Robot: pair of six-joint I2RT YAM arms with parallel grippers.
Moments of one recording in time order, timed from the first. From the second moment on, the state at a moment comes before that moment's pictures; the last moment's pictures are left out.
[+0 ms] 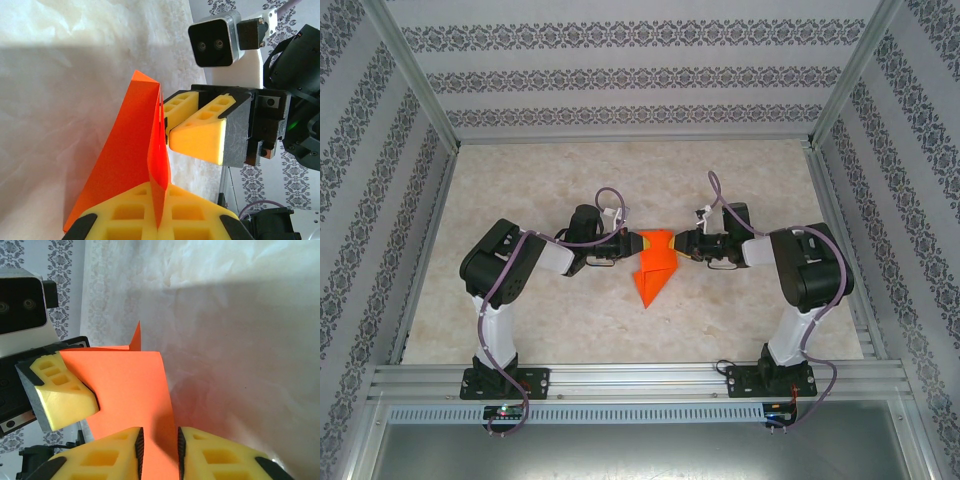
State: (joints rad) left arm -0.45 1.98 0.84 0.69 0.82 -0.87; right arm 0.18 1.82 0.72 0.32 -0.96 0.61
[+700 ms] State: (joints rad) left arm -0.44 1.83 0.84 0.35 0.69 -0.65; right arm 0.17 1.73 0.71 0.08 -0.90 0.54
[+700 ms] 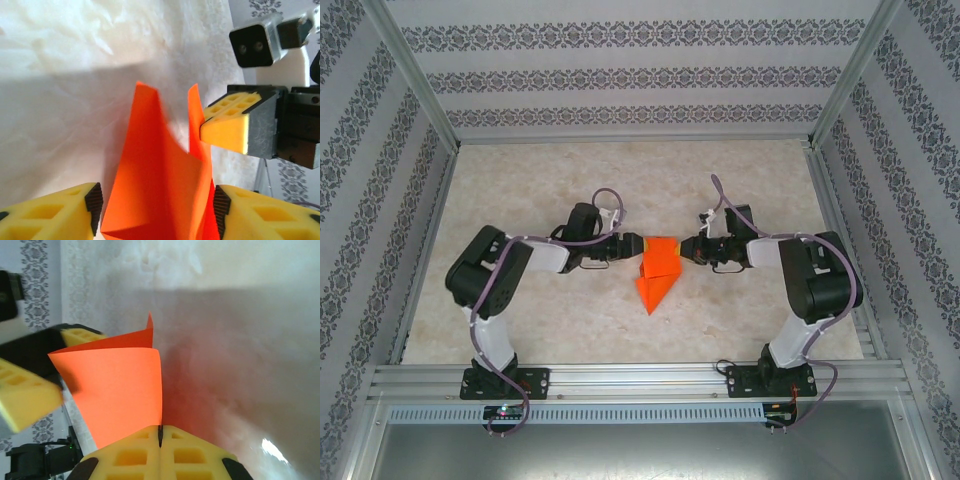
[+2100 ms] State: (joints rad) left arm -0.82 1.51 0.75 -0.03 0.30 -0.66; right arm 0.27 1.58 0.76 -0.18 -0.66 0.60
